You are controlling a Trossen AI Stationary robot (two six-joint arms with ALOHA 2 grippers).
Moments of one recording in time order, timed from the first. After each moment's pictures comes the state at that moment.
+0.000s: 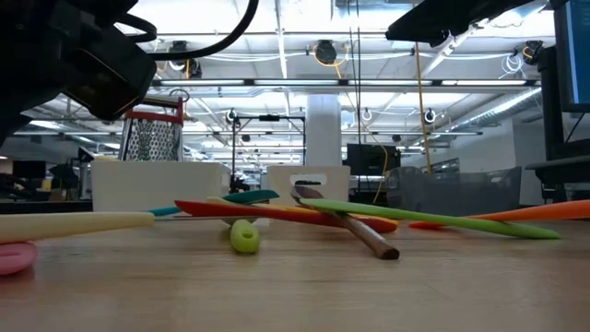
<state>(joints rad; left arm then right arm) -0.62 1.89 1.21 -0.57 0.10 -1.65 0.07 0.86 0.66 -0.04 0.26 -0.12</state>
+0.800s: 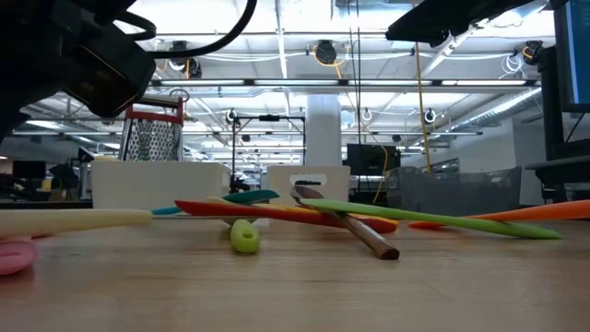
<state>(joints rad) -0.62 1.88 1.21 -0.57 0.10 -1.65 0.07 0.86 0.66 -0.04 0.26 -0.12</state>
